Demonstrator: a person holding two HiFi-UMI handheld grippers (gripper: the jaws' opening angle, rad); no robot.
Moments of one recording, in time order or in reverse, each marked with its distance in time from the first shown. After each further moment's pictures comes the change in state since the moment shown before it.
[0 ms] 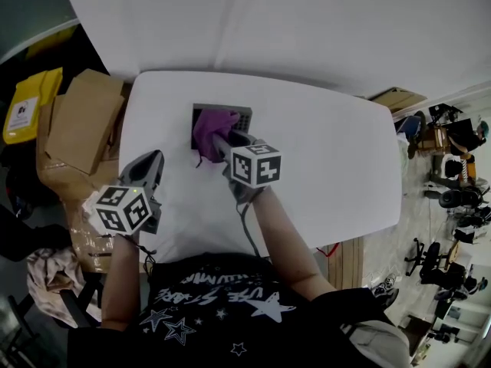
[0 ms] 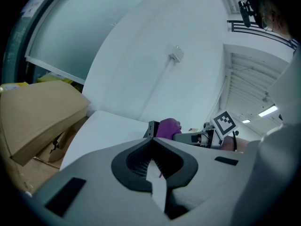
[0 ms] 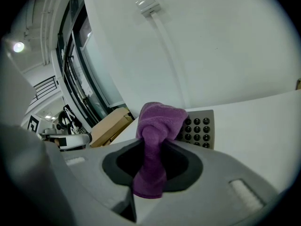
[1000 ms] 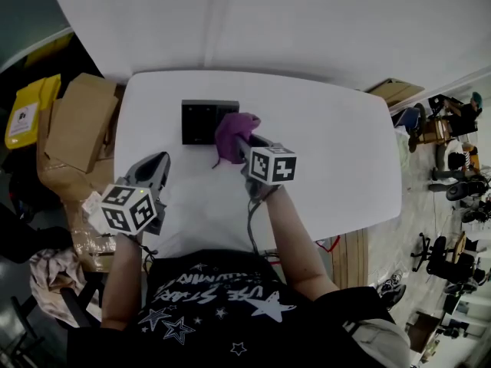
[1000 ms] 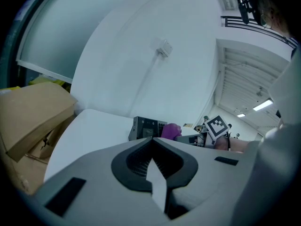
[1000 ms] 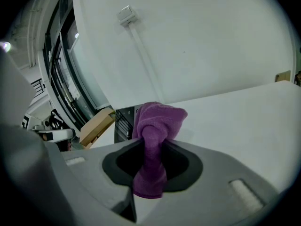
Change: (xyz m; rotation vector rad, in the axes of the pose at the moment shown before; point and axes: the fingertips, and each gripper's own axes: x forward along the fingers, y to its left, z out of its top) left arm 0.002 -0.051 -0.014 0.061 0.034 -0.046; right arm -0.060 -0.072 -0.032 0.081 -0.007 -0.132
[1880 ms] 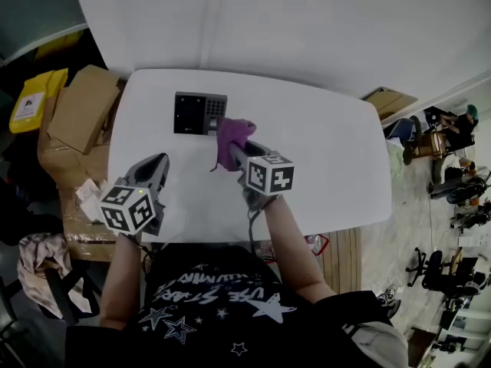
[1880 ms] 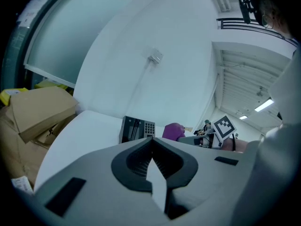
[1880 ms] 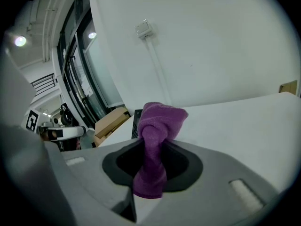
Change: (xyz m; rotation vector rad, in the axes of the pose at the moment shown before) left arm -0.034 -0.065 -0.019 0.003 -0.068 0.025; right arm -0.080 0.021 -0.014 -0.096 -0.043 0.072
